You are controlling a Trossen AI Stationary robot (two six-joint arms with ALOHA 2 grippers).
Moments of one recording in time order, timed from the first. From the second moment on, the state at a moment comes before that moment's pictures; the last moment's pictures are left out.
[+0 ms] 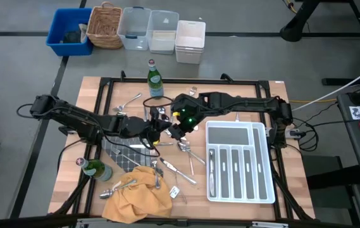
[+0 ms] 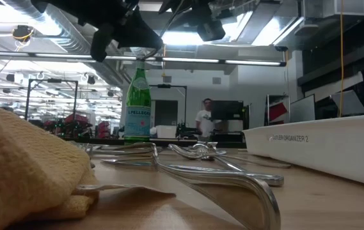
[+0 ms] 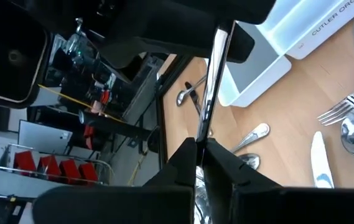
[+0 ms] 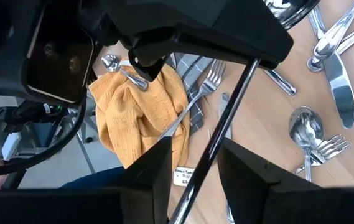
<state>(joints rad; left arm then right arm) -0.15 1.25 0.72 0.18 -0.50 0.90 -0.03 1.90 1.89 -0.87 -0.36 0.84</state>
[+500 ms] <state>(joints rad) -0.15 1.25 0.72 0.17 -0.51 0.98 -0.03 1.90 1.89 -0.90 -0.36 0.86</state>
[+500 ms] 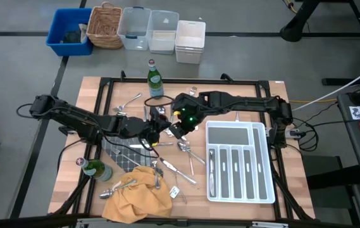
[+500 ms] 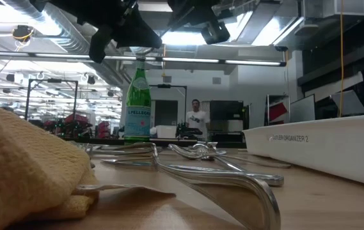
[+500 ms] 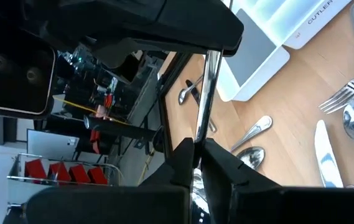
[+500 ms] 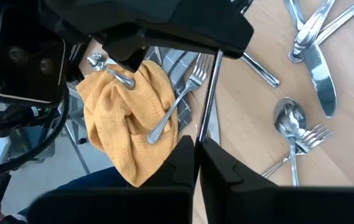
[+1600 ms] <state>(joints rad) -0.14 1.25 0.72 0.18 -0.50 0.63 -0.03 1.90 1.89 -1.48 -0.23 0.84</state>
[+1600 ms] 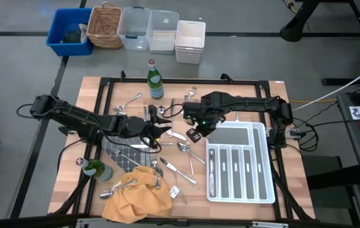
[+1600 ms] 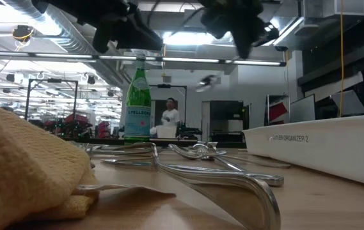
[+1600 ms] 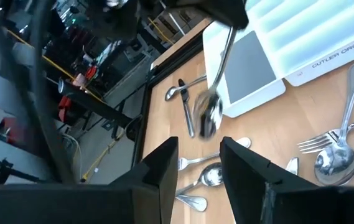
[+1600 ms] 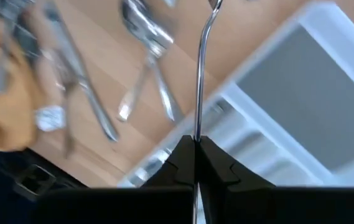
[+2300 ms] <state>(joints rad) -0.03 1.25 0.72 0.13 -0.50 0.46 0.39 1.75 1.85 -1.57 0.19 1.58</state>
